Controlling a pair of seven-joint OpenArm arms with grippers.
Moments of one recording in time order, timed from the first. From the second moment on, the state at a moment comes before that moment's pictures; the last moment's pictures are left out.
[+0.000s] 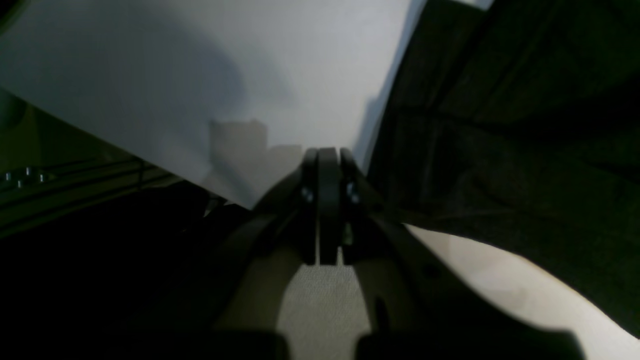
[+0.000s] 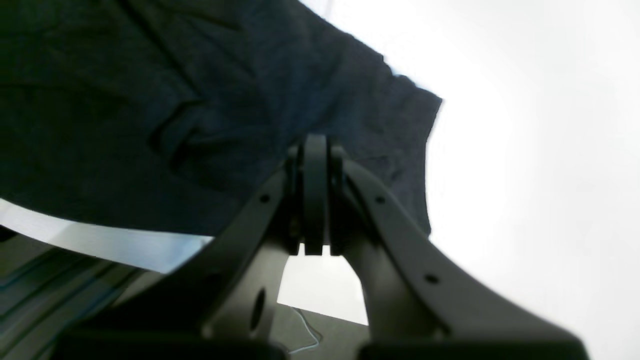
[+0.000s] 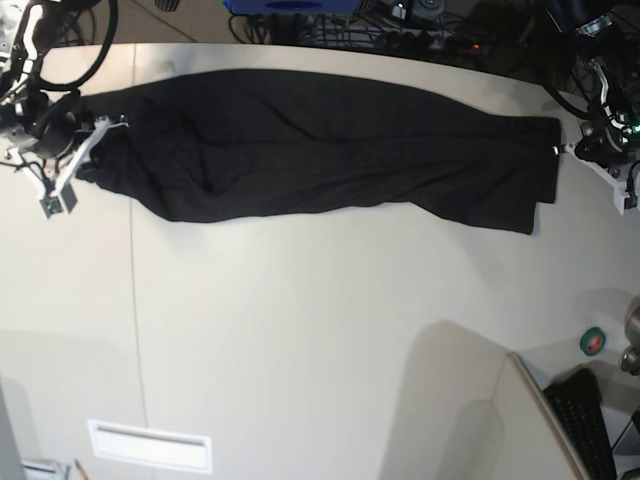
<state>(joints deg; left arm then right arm) 11.1 -14.7 -40.2 90.6 -3.1 -20.6 59.1 -19.9 7.2 23.3 103.5 17.0 30.0 -61.8</state>
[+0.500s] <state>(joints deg) 10.9 -14.8 -40.2 90.7 -3.1 -20.6 59.1 -18.6 5.6 23.2 90.5 16.6 29.9 -61.3</state>
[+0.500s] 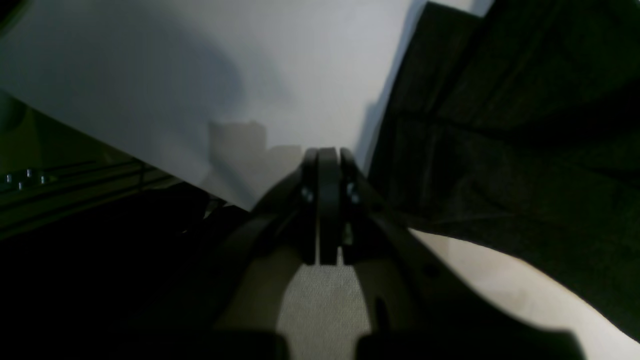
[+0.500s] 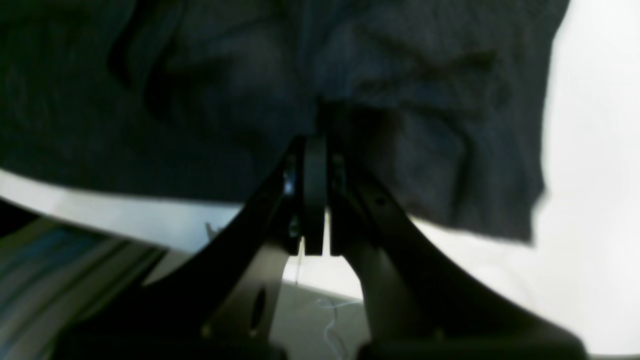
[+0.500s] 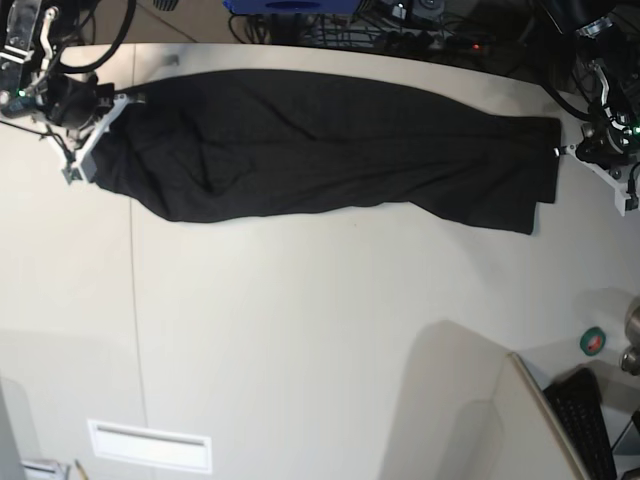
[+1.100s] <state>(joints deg) 11.3 -15.0 -40.4 90.7 -3.0 -20.6 59.1 0.1 14.6 23.5 72.5 16.9 28.7 -57.0</state>
